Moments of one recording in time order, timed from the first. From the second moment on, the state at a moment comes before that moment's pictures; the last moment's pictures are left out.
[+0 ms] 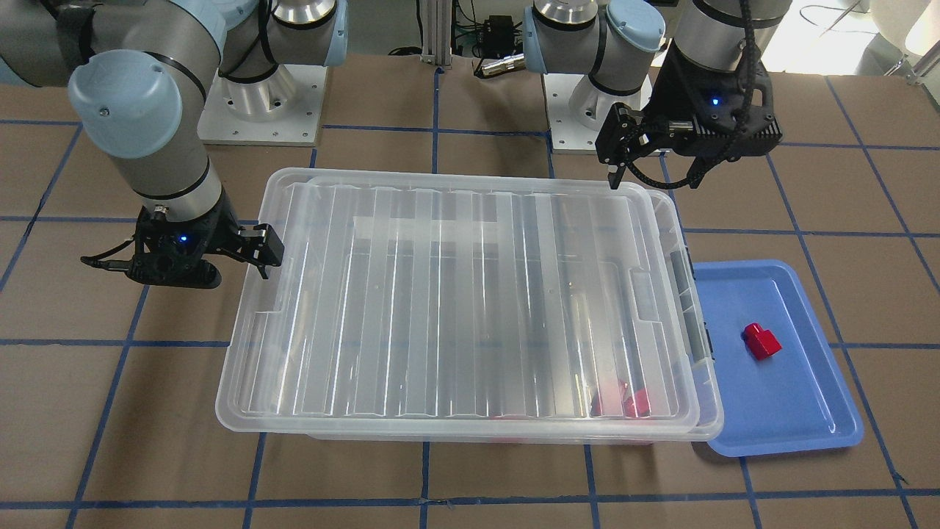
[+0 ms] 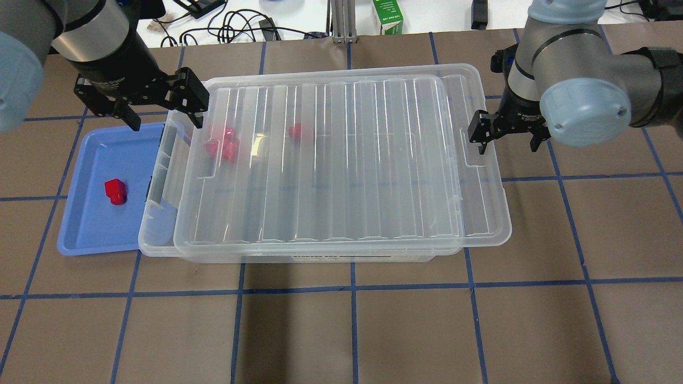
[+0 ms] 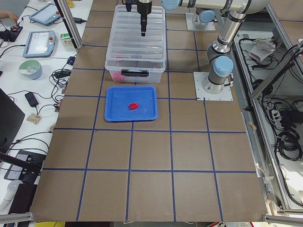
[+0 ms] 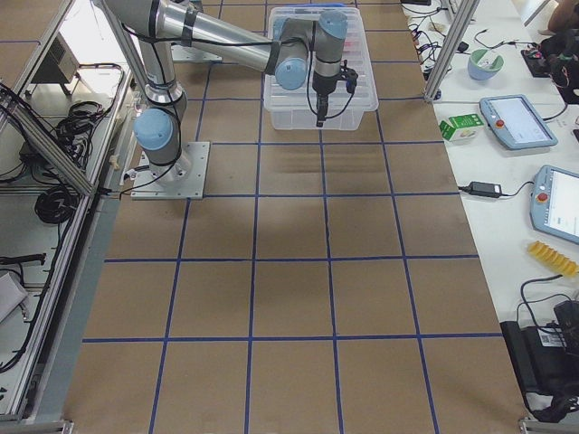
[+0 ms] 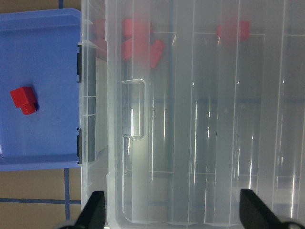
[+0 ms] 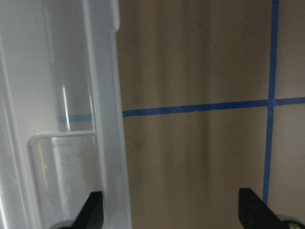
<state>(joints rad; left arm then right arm) -1.56 -1.54 -1.56 -1.56 1.60 -0.01 1.49 -1.41 1.77 -1.88 -1.67 -0.02</state>
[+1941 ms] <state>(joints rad) -1.06 -1.73 -1.55 -1.49 1.52 0.35 1.18 -1.40 1.76 -1.87 -1.69 -0.27</state>
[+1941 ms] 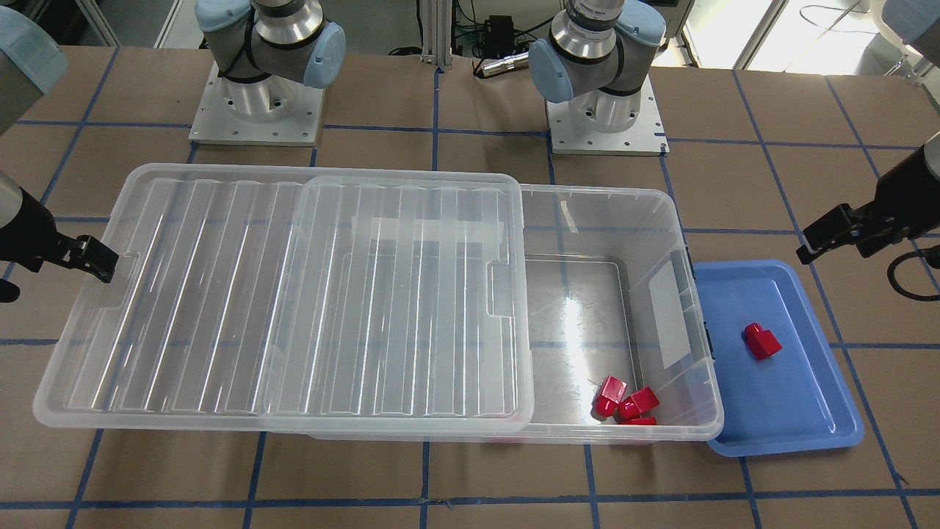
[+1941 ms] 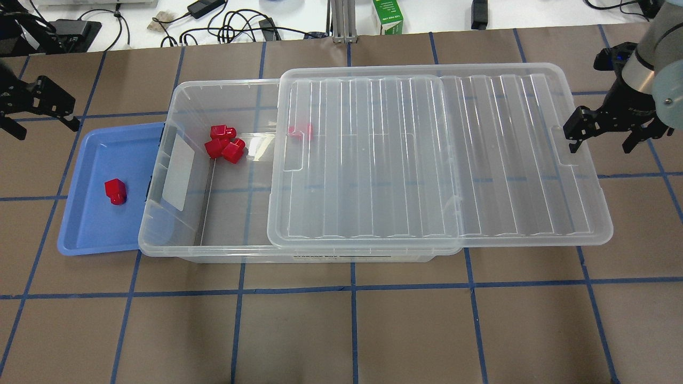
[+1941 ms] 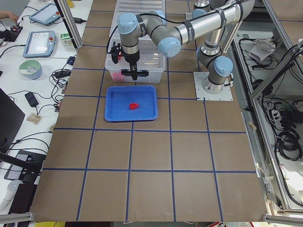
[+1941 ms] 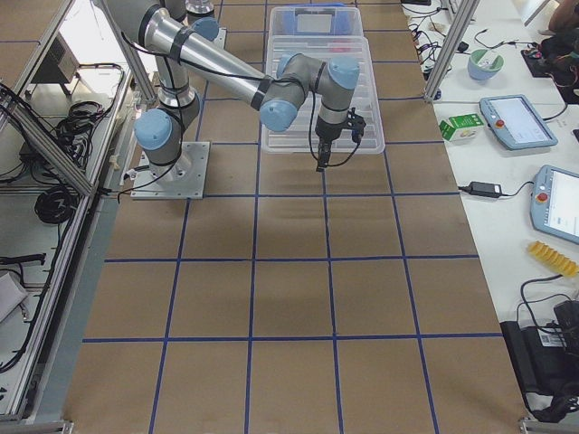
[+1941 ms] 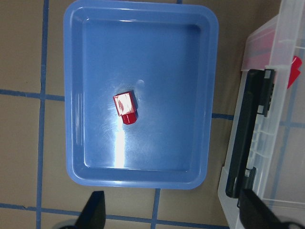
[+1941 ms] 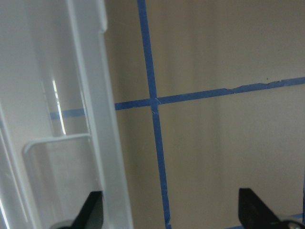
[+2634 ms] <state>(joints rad) -0.98 -1.91 -1.69 -1.19 1.48 0.47 1.16 -1.41 1.74 -1.87 -1.68 -0.30</state>
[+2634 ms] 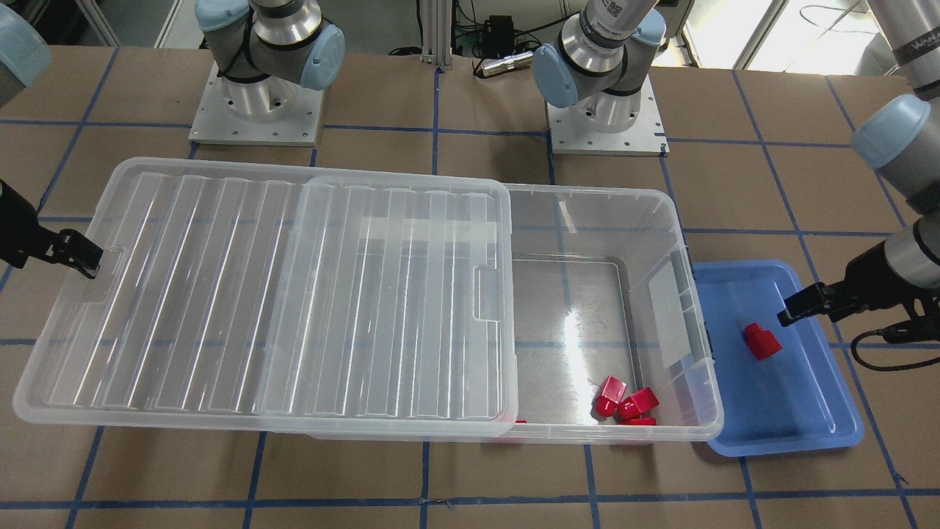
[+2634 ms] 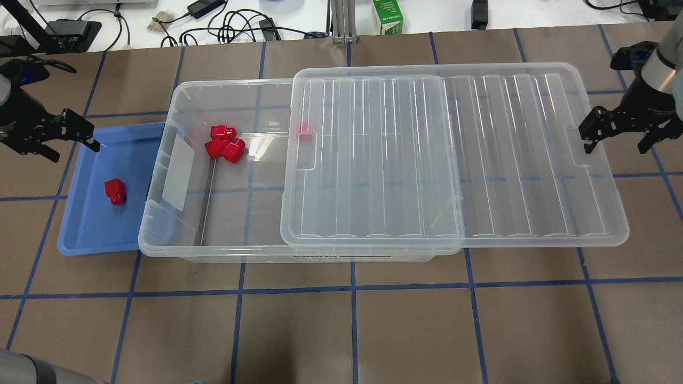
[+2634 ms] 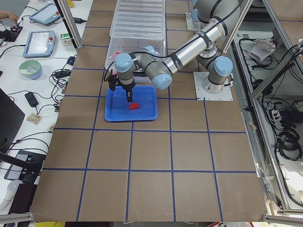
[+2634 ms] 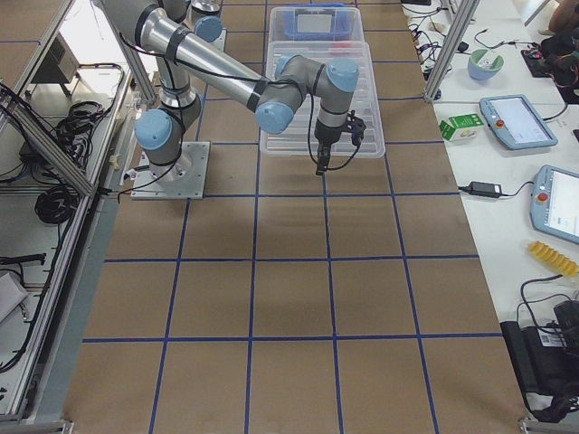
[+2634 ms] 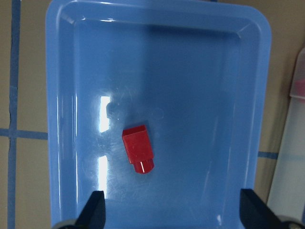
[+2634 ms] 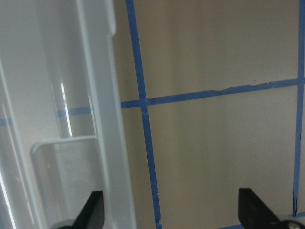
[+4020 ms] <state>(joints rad) -1.00 -2.04 -1.78 -1.03 1.52 0.40 1.60 -1.51 1.42 -1.53 -1.53 0.18</state>
